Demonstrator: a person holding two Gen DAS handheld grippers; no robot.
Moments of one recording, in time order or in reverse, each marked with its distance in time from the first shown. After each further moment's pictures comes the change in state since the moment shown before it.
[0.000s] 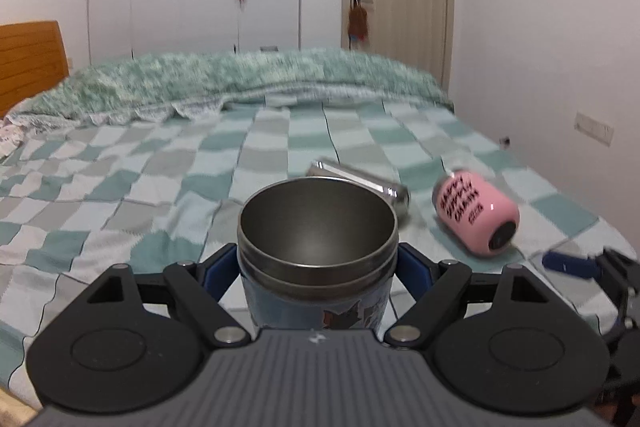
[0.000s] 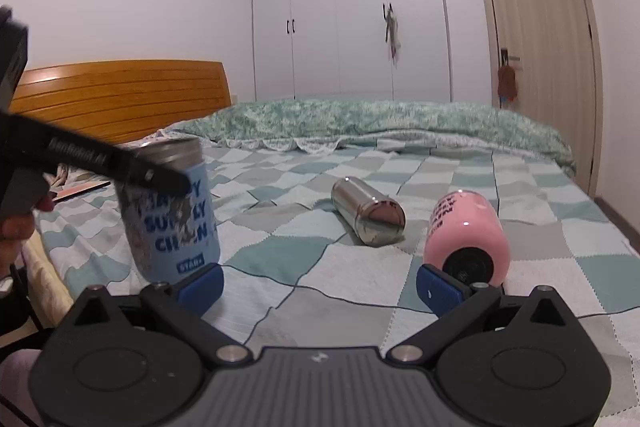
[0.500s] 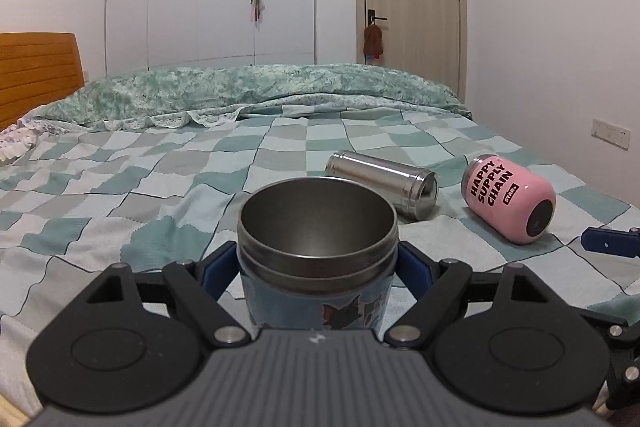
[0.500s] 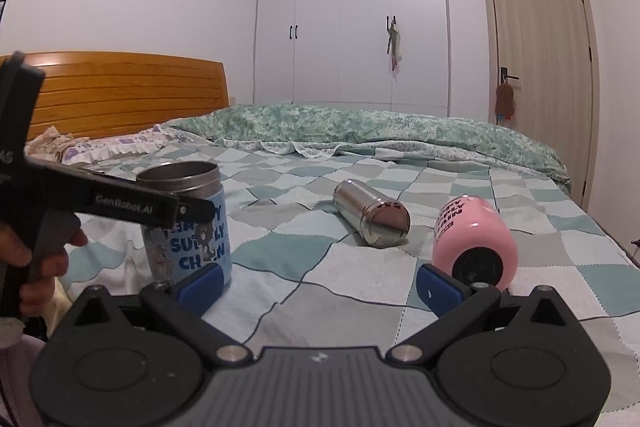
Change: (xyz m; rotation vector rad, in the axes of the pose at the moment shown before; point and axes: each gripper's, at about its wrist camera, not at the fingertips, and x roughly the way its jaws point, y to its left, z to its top) left arm 0.029 0.011 -0.050 0.002 -0.077 0.047; right arm 0.010 0.013 -0.011 -0.046 -0.007 -0.032
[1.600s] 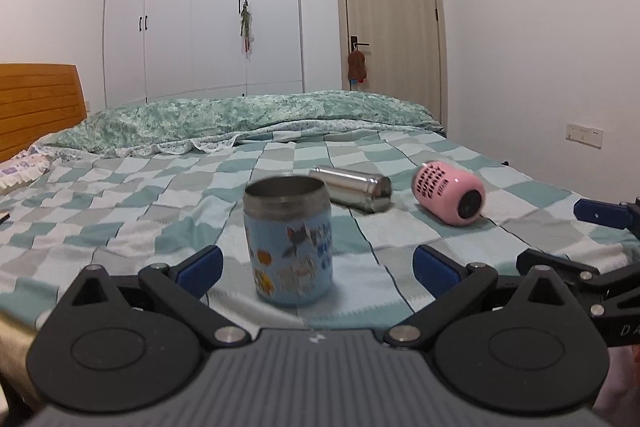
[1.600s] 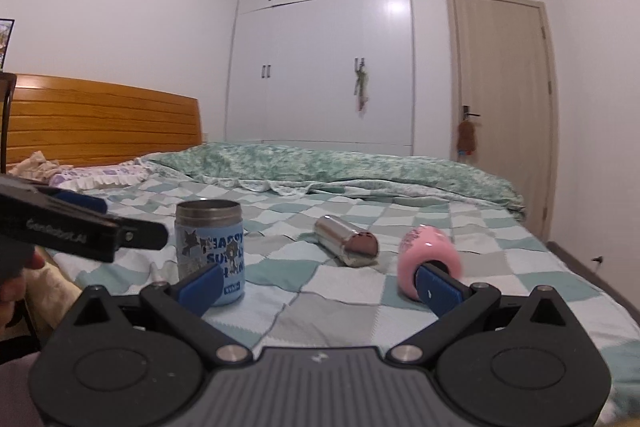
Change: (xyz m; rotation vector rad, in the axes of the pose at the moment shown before) left arm -0.129 -0.029 -0.032 0.043 -0.076 -0.013; right arm -0.109 0.042 -0.015 -0.002 -0.126 -0.141
